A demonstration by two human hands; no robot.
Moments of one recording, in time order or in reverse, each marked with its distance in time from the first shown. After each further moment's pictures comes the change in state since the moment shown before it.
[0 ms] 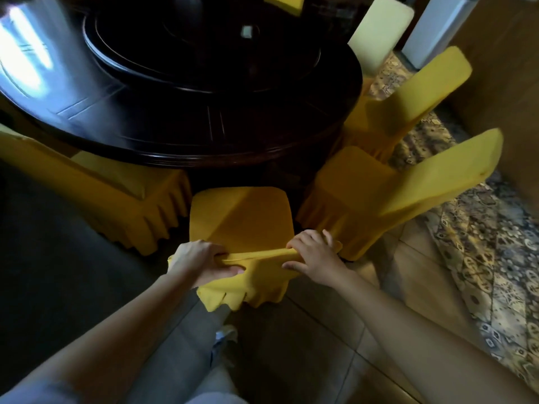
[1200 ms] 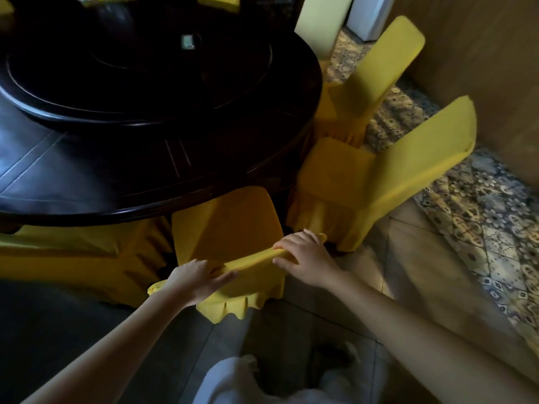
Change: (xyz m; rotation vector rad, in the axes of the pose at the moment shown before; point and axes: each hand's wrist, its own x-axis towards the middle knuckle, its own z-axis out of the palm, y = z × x) left_hand 0.108 -0.030 -0.033 -0.151 -0.319 0.021; right_hand 0.077 0.008 -0.026 0.288 0.147 0.059
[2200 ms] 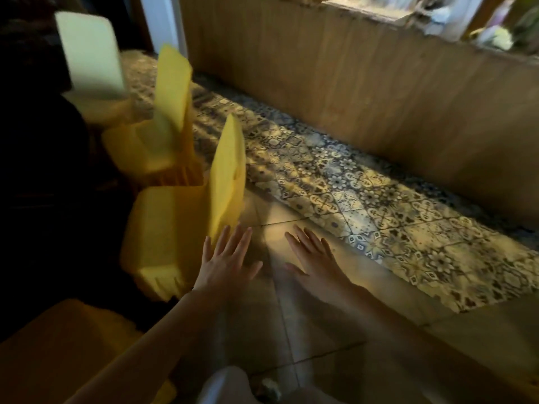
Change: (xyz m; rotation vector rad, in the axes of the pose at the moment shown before) left_hand 0.213 0.524 0.055 0.219 0.113 0.691; right_hand -0.255 0.357 -0.172 0.009 0.287 0.698
